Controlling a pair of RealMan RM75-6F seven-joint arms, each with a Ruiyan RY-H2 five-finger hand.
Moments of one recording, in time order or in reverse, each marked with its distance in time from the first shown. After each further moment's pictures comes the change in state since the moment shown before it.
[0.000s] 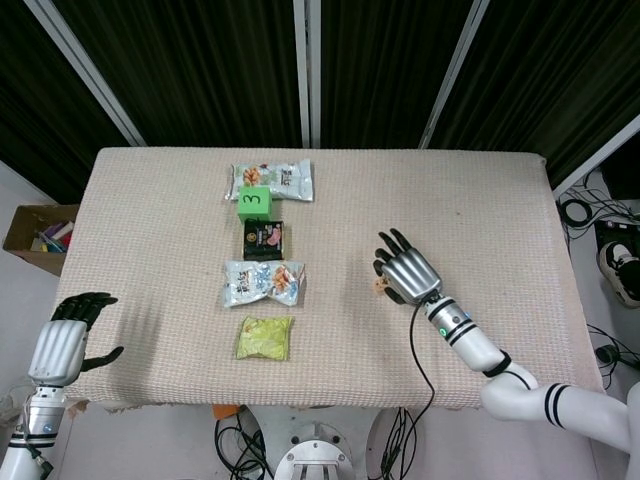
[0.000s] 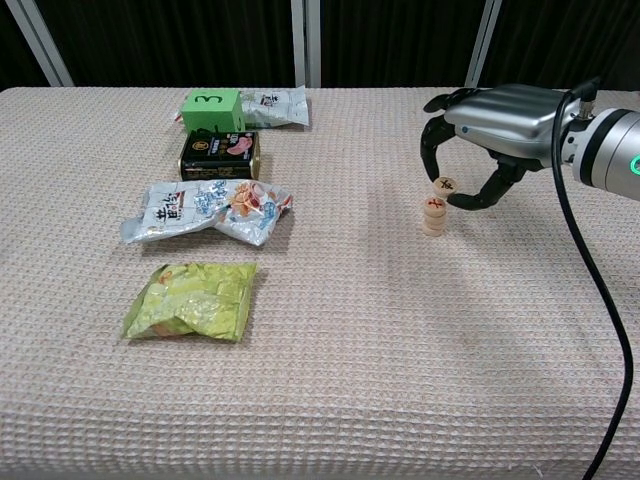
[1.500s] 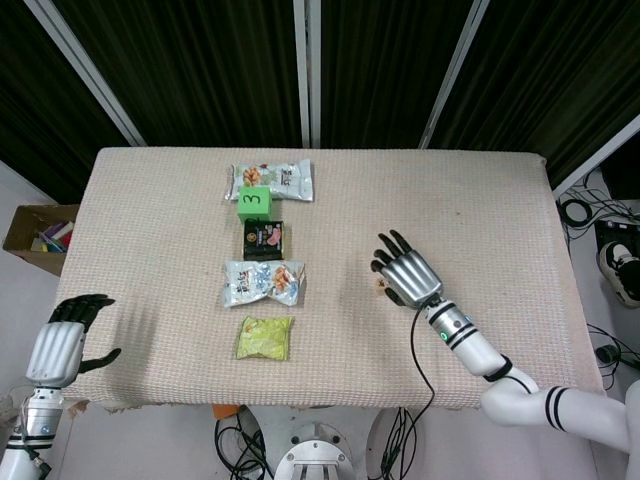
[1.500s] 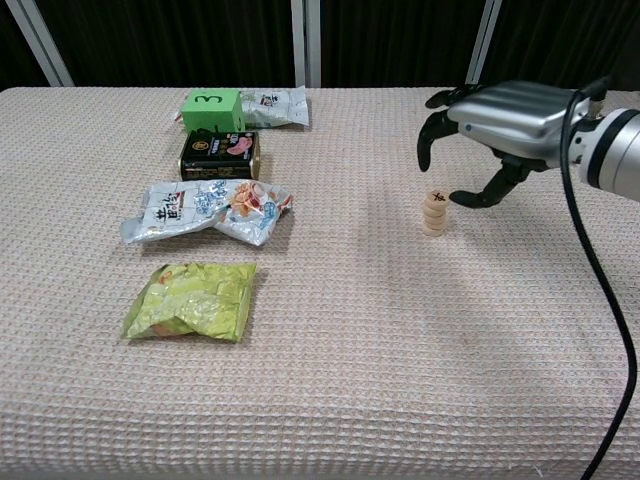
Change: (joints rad) left arm 0.010 0.001 0.003 0.014 -0.008 0.001 -0.014; right arm -0.007 0.027 -0.042 -0.043 -0.003 0.094 0.008
